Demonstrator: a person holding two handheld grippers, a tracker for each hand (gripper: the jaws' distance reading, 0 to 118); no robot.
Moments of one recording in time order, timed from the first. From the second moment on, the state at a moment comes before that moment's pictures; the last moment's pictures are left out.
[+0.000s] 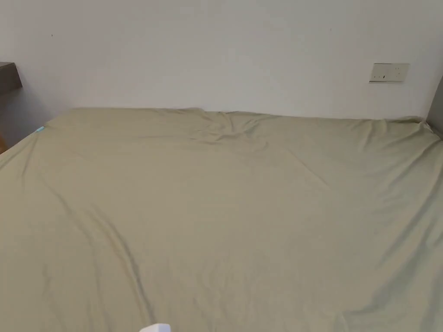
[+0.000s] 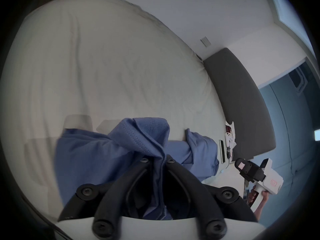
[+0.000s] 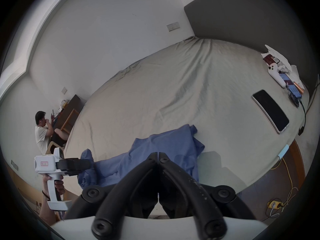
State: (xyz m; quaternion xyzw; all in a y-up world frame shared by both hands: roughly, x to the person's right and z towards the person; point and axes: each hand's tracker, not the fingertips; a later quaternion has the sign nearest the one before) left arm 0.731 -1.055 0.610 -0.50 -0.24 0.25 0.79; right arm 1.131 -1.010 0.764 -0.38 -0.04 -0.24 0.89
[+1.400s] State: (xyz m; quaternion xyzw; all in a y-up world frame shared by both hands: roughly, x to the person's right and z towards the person) left arm 0.610 -1.040 0.647 -0.36 -0.19 0.35 0.85; right arm 1.126 -1.016 0.759 -0.39 -0.03 -0.23 0.89
